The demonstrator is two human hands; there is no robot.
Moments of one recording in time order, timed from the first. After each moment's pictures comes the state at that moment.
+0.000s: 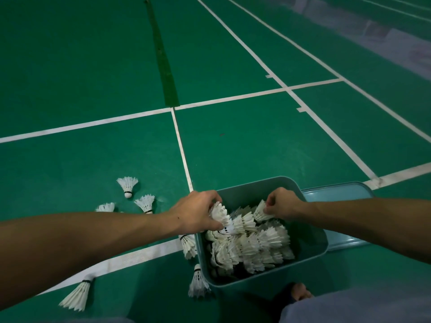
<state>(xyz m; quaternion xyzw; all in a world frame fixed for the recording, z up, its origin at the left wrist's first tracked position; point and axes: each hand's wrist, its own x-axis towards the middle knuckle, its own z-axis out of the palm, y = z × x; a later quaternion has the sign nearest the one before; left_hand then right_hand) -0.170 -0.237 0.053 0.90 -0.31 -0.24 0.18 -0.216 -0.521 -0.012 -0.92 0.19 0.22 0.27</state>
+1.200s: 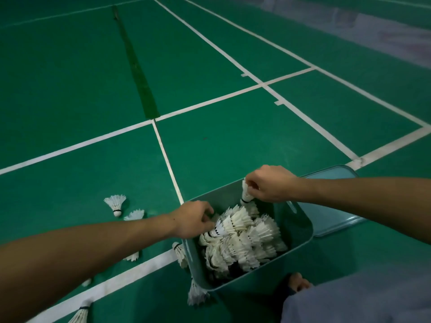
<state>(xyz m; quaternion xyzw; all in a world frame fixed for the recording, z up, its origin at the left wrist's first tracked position) -0.163 -0.267 0.043 0.87 -0.33 -0.34 0.11 -0.216 -0.535 0.059 -0.99 -0.08 0.10 0.07</state>
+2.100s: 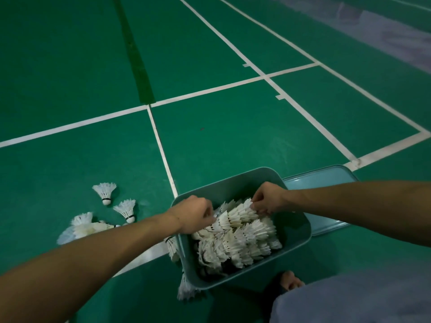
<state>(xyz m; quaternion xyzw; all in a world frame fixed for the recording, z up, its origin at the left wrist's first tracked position) -0.156 -0.275 0.000 0.87 -0.38 -0.30 0.09 -0.221 -0.545 -0.019 -0.88 0.17 0.30 0.32</state>
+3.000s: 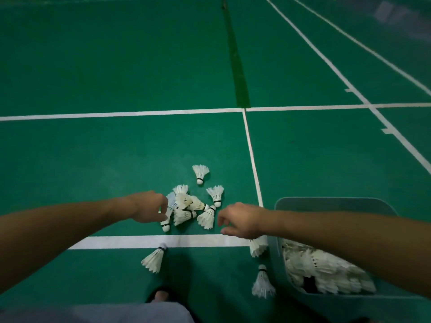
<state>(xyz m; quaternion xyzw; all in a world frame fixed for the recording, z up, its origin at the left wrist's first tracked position) -0.130 0.089 0.037 0.93 -0.16 -0.32 -0.07 -0.172 -0.213 0.029 -0.90 -0.31 0.29 0.10</state>
